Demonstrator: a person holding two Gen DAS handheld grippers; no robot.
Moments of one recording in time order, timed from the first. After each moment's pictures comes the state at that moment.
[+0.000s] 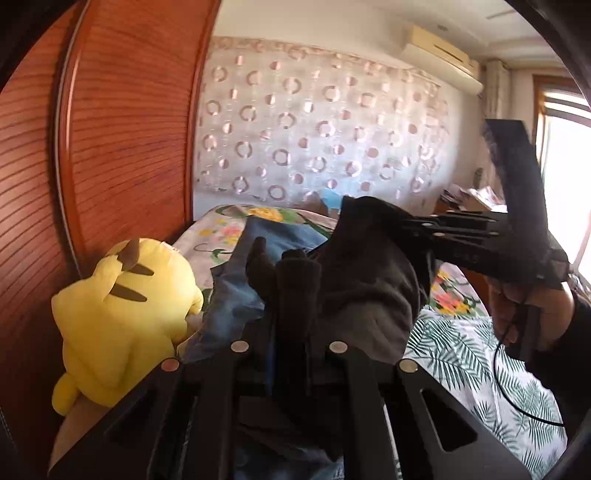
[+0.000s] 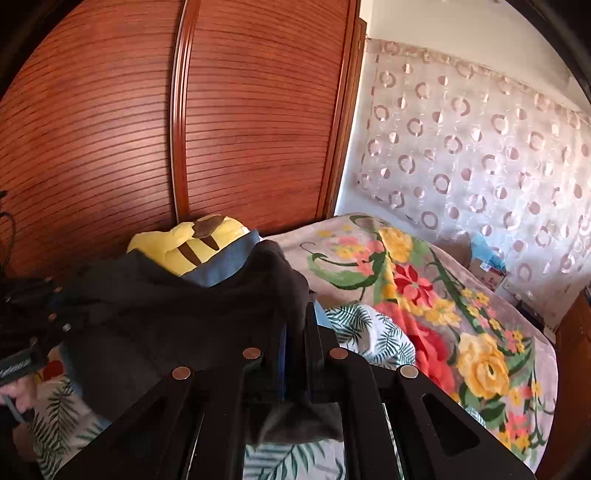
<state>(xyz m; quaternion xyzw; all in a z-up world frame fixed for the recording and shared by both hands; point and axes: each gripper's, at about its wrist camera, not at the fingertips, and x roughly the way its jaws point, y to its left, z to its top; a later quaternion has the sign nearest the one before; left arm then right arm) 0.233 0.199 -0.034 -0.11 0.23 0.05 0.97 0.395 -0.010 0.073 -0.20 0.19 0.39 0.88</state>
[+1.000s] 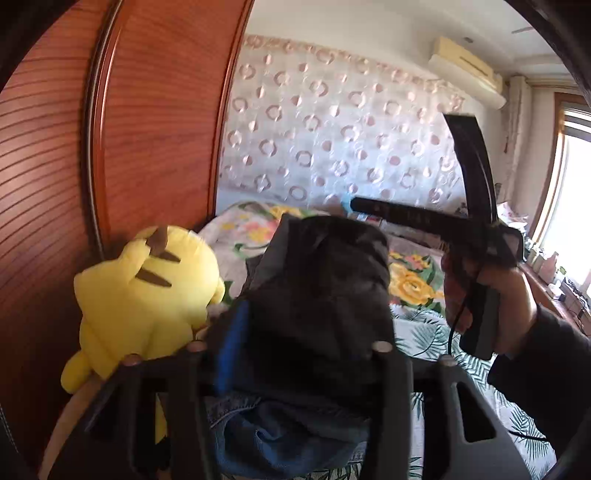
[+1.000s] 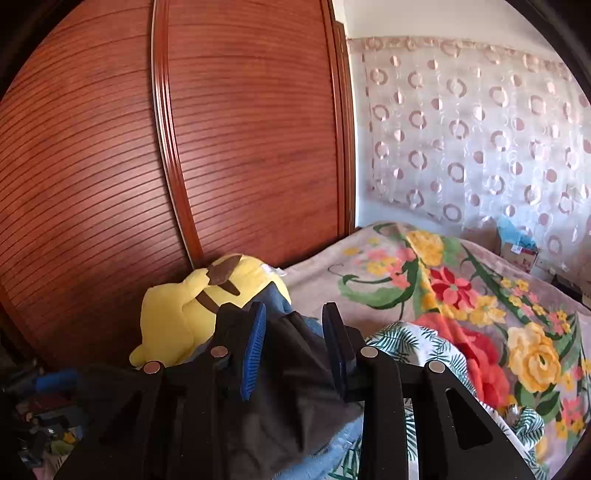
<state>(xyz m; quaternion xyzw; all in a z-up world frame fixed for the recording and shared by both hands) 0.205 0.213 -0.028 -0.13 0.23 0.08 0.96 0.440 0.009 0.067 -0.09 0.19 0.42 0.88</state>
